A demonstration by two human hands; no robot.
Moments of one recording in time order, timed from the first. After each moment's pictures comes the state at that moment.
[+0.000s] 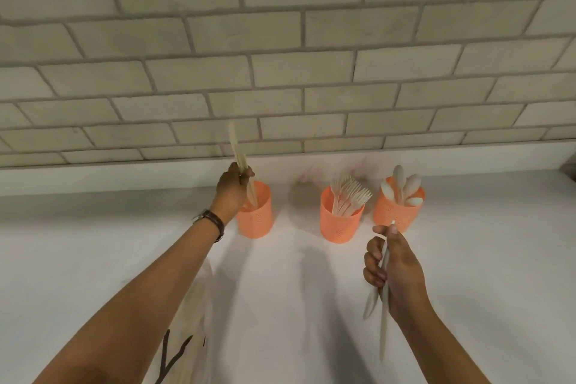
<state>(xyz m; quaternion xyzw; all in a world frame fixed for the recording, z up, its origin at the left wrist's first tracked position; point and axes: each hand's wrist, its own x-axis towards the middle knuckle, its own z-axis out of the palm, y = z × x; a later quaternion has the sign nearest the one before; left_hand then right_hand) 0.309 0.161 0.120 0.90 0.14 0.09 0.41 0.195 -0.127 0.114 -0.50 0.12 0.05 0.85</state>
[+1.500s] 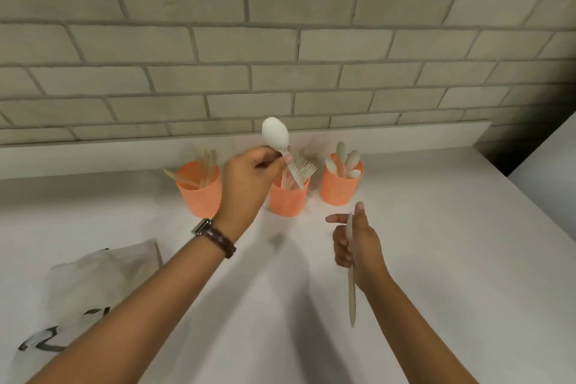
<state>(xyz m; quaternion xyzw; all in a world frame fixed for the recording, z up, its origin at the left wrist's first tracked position) 0.209 0.012 0.193 0.78 -0.04 0.19 0.60 0.168 -0.165 0.125 -0.62 0.19 0.07 0.76</state>
